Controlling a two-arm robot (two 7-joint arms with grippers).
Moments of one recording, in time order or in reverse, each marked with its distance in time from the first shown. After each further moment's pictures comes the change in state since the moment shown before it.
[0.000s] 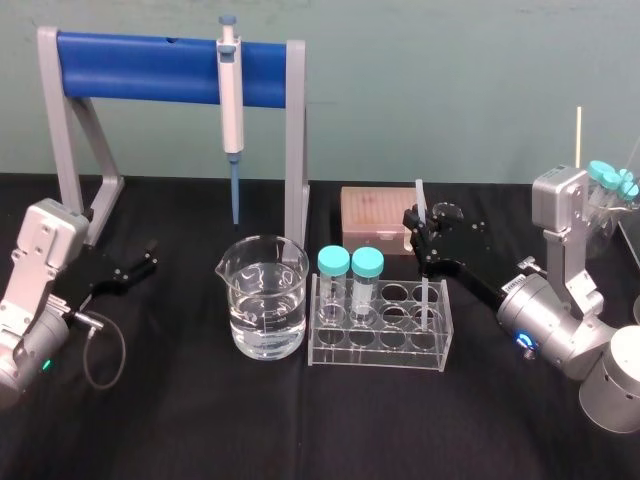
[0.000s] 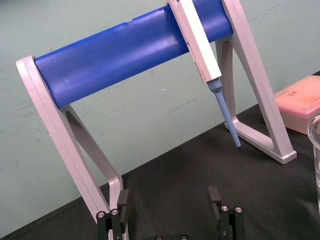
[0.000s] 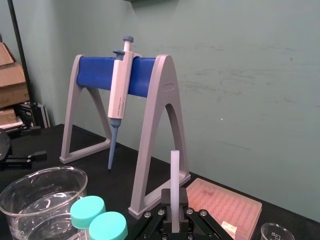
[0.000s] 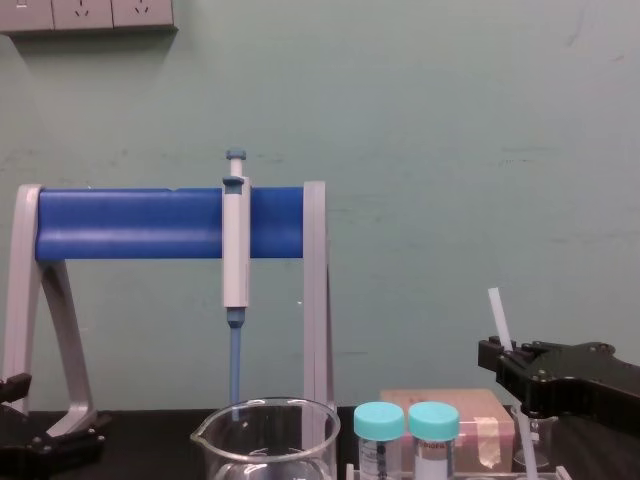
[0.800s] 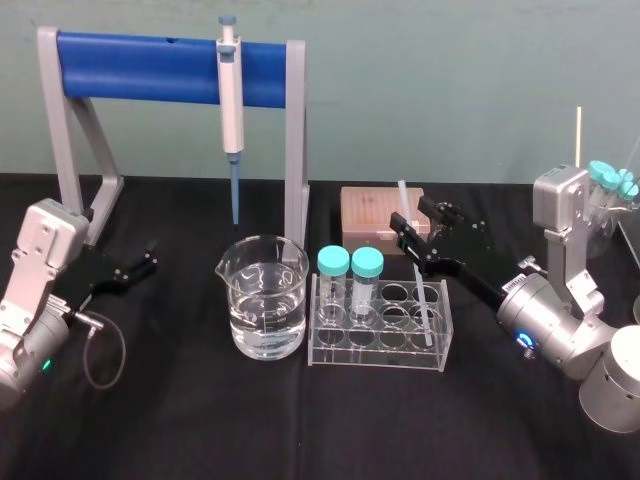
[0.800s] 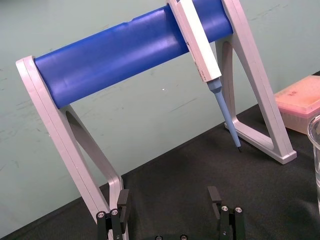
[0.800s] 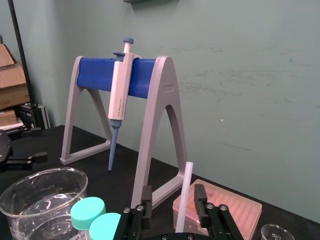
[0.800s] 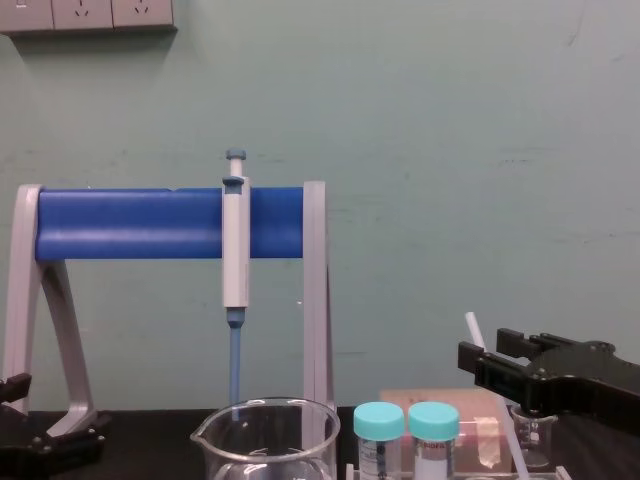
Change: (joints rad) left arm 0.000 0.000 0.000 0.000 0.000 0.000 0.000; right arm 0.000 0.000 0.000 0.000 0.003 -0.003 0.001
